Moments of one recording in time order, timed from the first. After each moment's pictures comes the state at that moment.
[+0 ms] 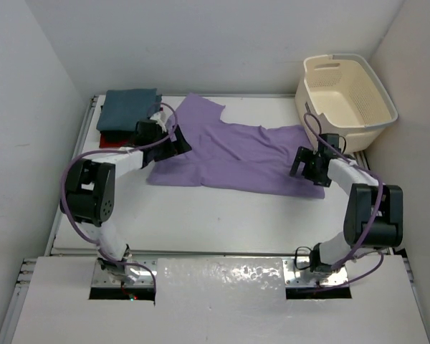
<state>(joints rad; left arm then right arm) -0.18 1.75 1.03 0.04 0.27 -0.49 -0.09 1.52 0.83 -0.37 -0.06 0.28</state>
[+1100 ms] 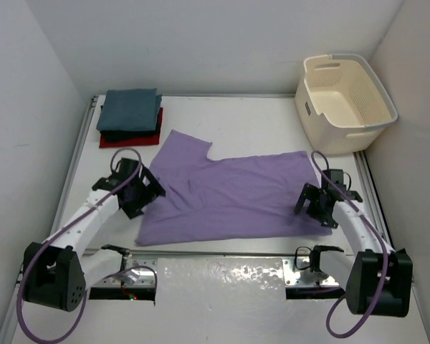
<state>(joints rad) -0.18 1.07 0.61 -0.72 0.00 -0.88 -0.09 1.04 0.45 -0.64 0.04 0.36</state>
